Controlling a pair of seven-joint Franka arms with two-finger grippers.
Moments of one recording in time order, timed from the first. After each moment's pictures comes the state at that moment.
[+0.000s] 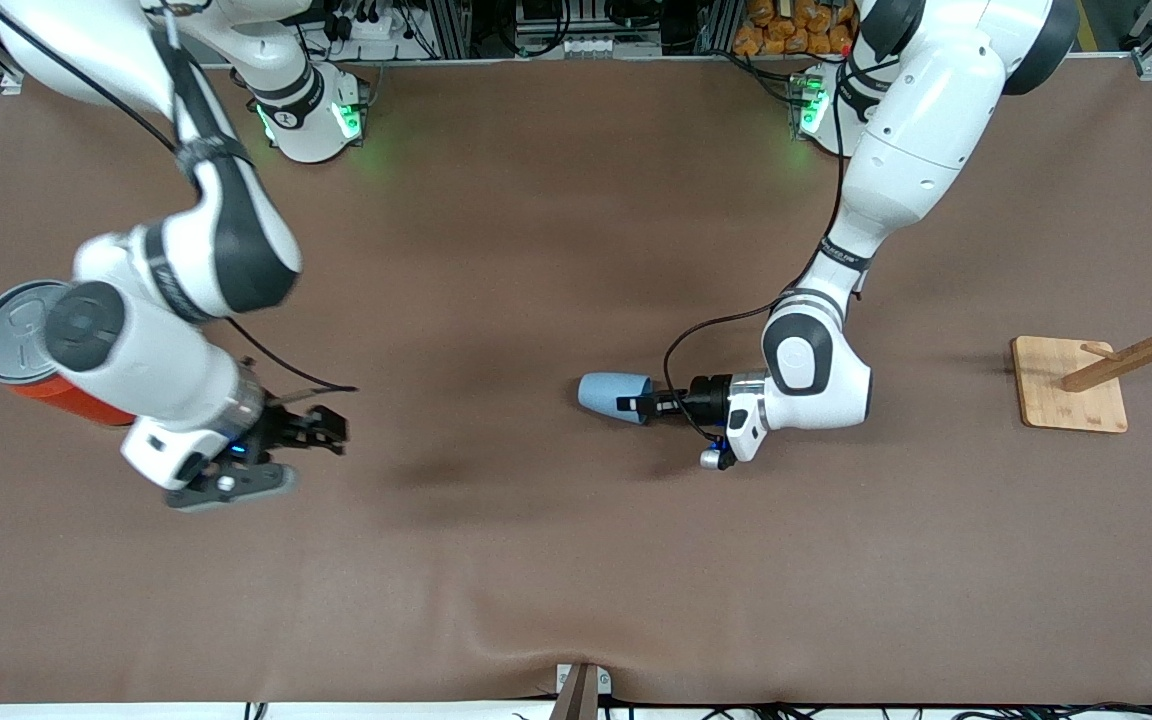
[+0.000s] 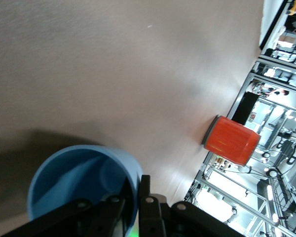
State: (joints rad) left arm -0.31 0.79 -0.12 -1.65 -1.40 2.17 0.35; right arm 0.10 0.44 0.14 -1.43 -0.02 1.95 0.07
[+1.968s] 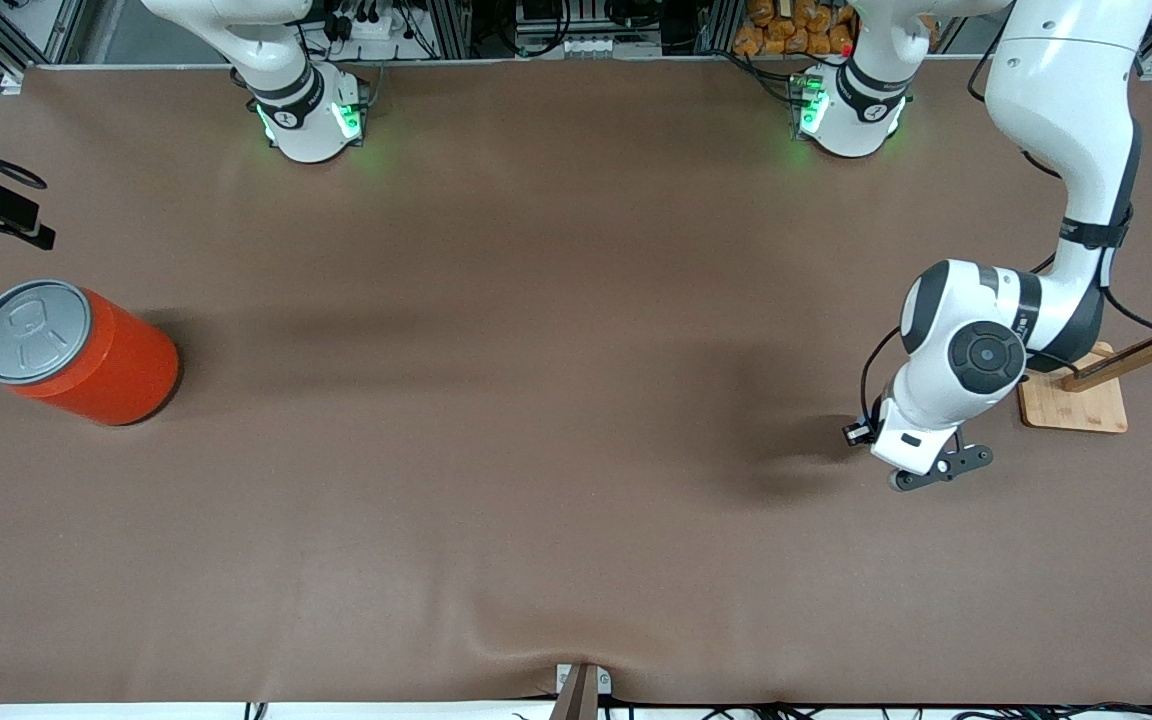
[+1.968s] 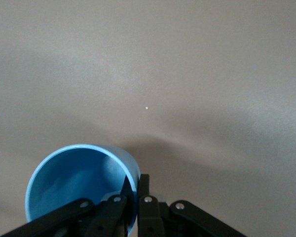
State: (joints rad) left arm -0.08 0.50 -0.12 -1.80 0.19 2.30 -0.60; right arm -0.03 0.02 -0.07 -1.46 0.03 1.40 -0.08
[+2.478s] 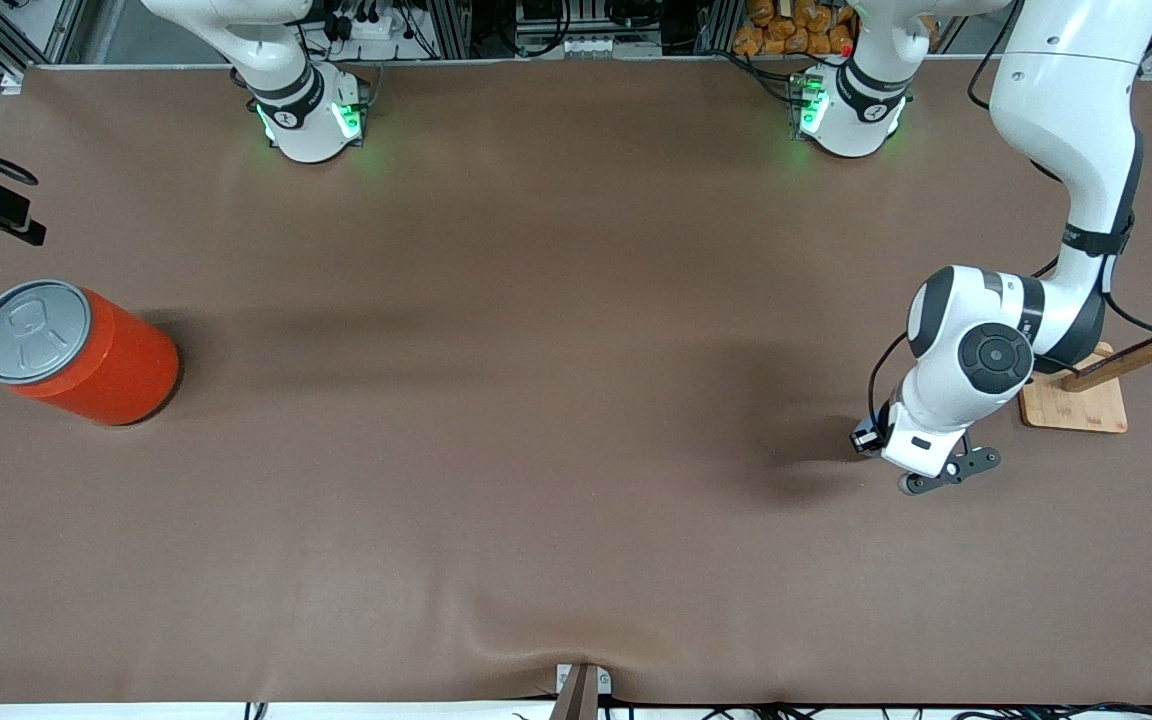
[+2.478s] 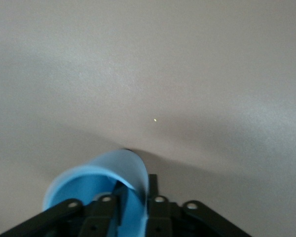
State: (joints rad) left arm -0.05 0.51 -0.11 -1.81 0.19 2.35 -0.60; right arm -0.03 0.02 -0.07 -1.44 0.02 1.38 -0.07
